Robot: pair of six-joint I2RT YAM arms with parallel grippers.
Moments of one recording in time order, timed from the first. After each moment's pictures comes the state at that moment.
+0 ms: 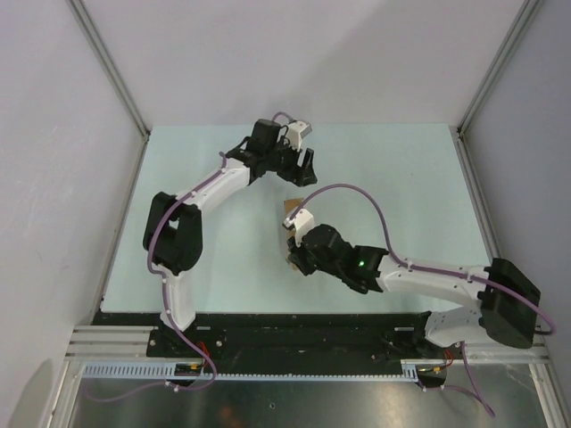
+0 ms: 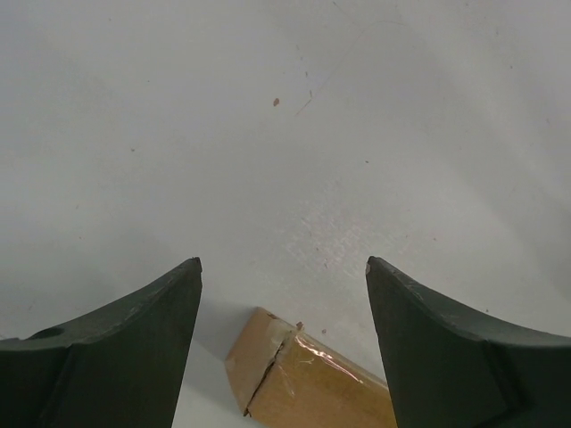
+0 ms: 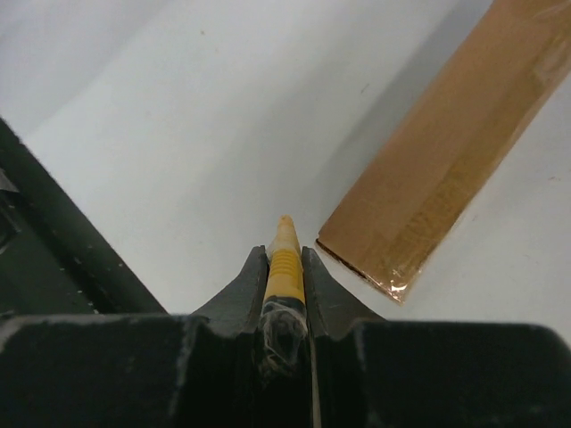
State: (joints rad) left arm -0.49 1.97 1.64 -0.31 0.47 -0.02; right arm 1.10 1.30 0.85 -0.09 0.18 0.23
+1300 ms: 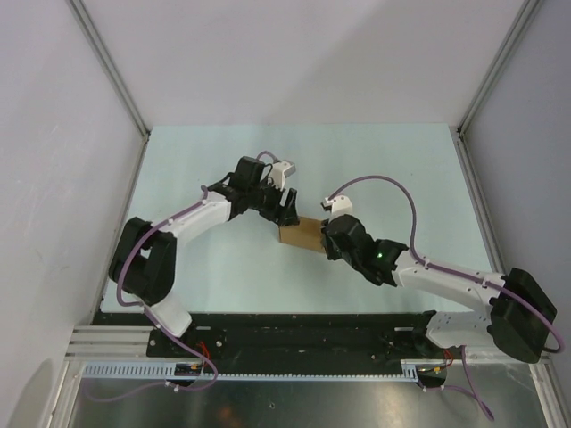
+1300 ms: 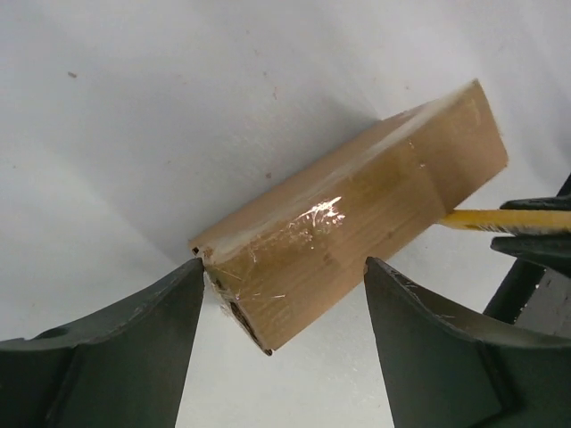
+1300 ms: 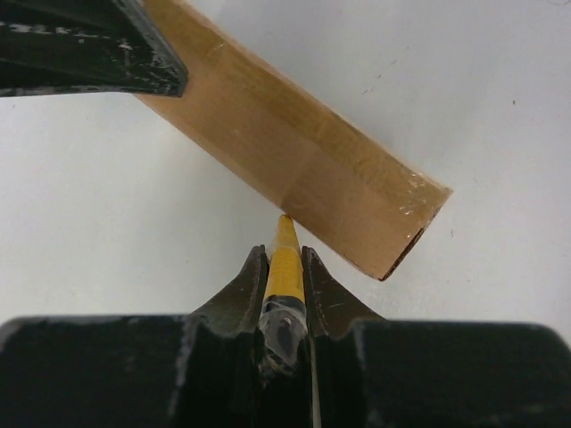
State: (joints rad) left arm -0.50 1.67 1.14 -0.28 0.49 -0.04; right arm 0.95 1.24 0.77 -0.18 0.40 0.39
